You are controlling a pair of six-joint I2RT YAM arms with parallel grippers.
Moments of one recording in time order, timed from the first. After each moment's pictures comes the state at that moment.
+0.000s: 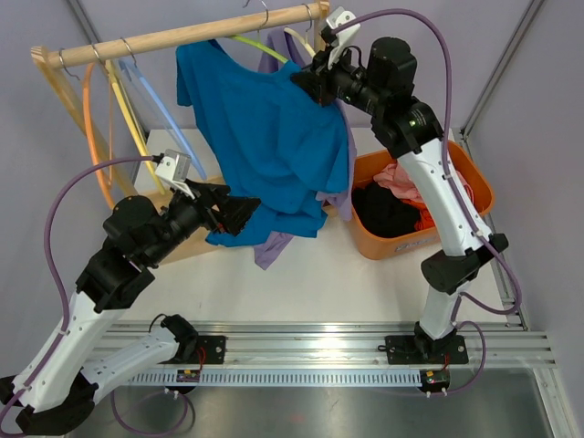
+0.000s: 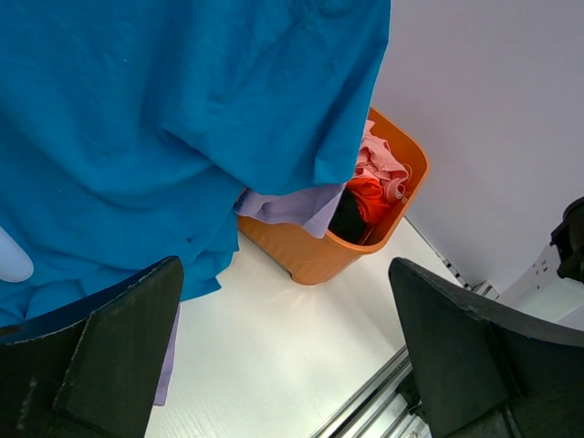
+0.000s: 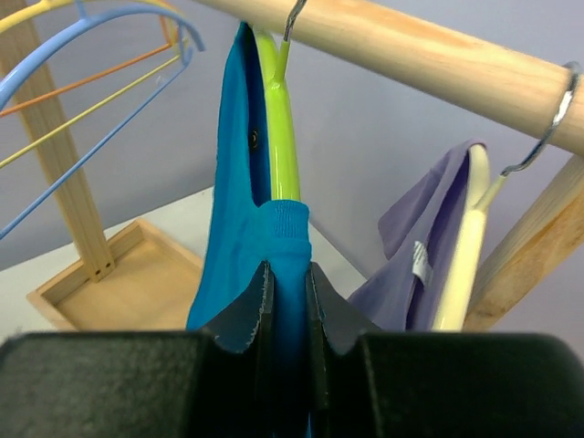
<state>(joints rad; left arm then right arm) -0.68 0.76 1.18 -0.46 0.02 -0.42 0.55 1.85 2.37 -0.45 -0.33 -0.10</state>
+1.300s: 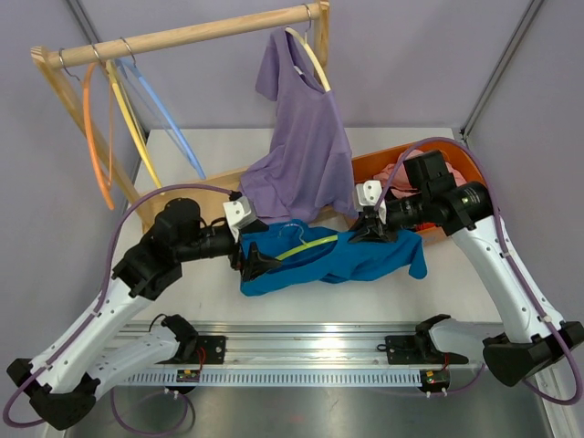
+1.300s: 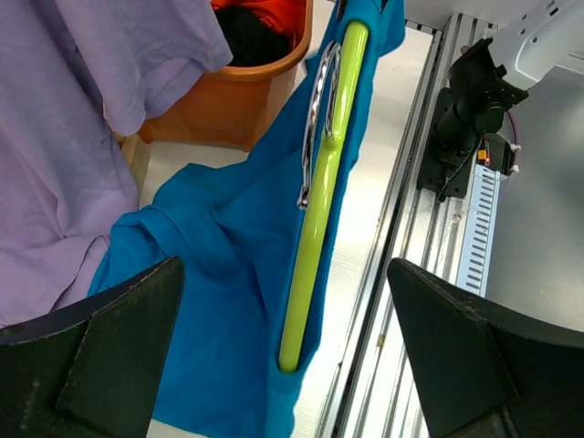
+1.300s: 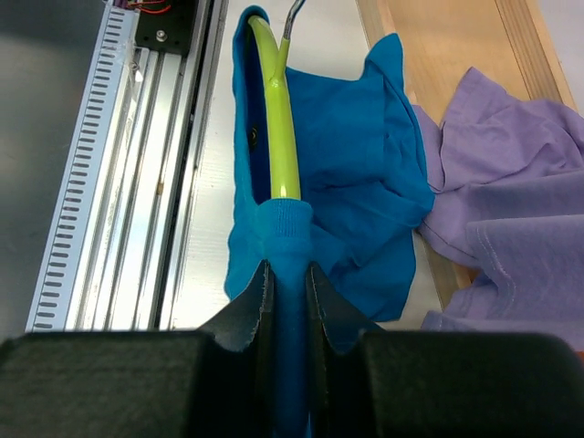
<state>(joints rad) -0.68 0.80 0.98 -0.50 0.56 0.06 0.41 1.18 1.43 -1.17 -0.95 -1.01</state>
